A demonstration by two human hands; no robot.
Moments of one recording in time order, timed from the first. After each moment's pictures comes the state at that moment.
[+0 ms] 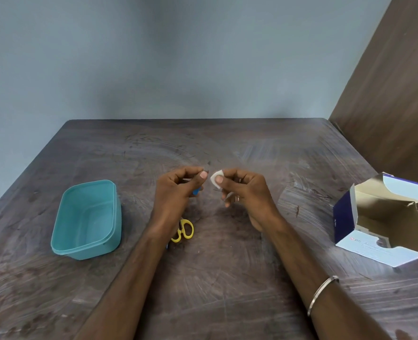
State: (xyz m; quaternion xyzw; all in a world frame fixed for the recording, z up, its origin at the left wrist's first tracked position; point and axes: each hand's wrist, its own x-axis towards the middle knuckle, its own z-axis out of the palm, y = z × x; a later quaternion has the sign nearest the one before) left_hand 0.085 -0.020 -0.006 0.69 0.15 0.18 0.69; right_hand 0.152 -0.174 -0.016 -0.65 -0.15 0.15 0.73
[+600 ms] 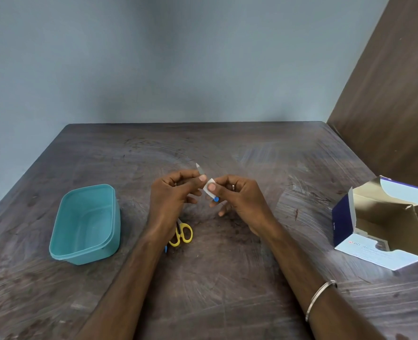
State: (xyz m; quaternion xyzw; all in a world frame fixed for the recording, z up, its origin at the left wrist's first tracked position) left_hand 0.083 -0.017 -0.004 0.66 0.16 0.19 0.71; right_hand 0.150 -0.170 -0.020 -0.69 -0.20 0.16 0.68
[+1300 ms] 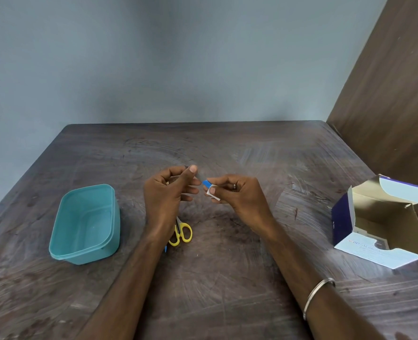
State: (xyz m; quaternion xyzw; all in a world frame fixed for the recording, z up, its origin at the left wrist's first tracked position) left_hand 0.083 -0.019 -0.001 0.65 0.19 0.27 0.68; right_hand 0.151 -0.168 -0.022 -0.69 -0.21 0.11 0.68
